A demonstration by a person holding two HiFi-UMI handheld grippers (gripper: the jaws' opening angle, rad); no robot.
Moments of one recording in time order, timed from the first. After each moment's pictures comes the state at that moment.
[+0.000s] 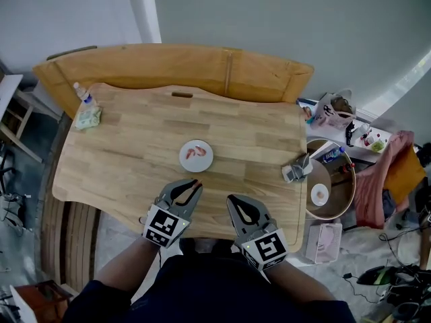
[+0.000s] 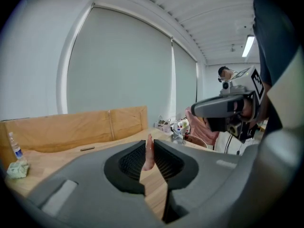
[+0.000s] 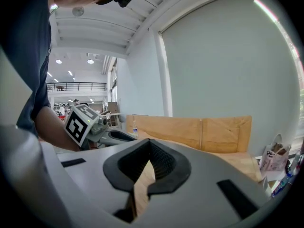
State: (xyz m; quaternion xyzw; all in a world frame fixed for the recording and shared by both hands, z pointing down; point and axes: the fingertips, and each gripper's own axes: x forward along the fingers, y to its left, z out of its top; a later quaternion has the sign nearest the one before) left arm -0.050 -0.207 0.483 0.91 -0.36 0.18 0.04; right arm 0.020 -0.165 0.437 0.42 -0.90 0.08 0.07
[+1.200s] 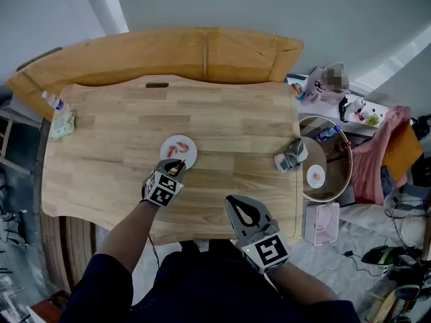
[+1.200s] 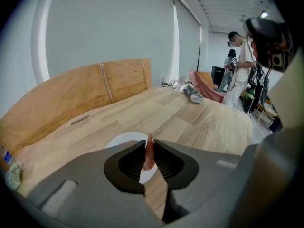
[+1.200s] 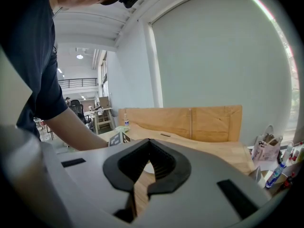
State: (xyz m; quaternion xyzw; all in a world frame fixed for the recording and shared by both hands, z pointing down) left arm -0.057 -0.328 0.690 0.86 -0.32 0.38 0.08; right arm 0.057 -0.198 0.478 0.45 -0.88 0.12 0.11
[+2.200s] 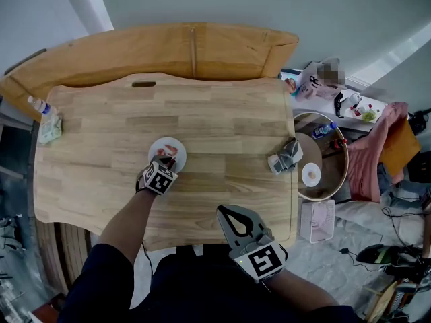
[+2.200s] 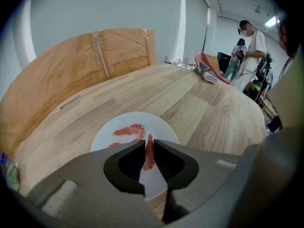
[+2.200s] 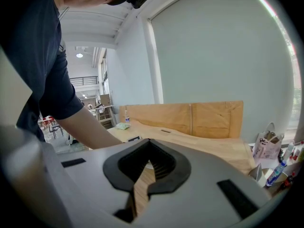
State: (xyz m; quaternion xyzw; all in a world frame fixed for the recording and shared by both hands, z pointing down) left arm -0.057 -0.366 0.772 0.82 -0.30 0.47 0.13; right arm 0.063 -0.202 0.494 0.44 -0.88 0.13 0.12
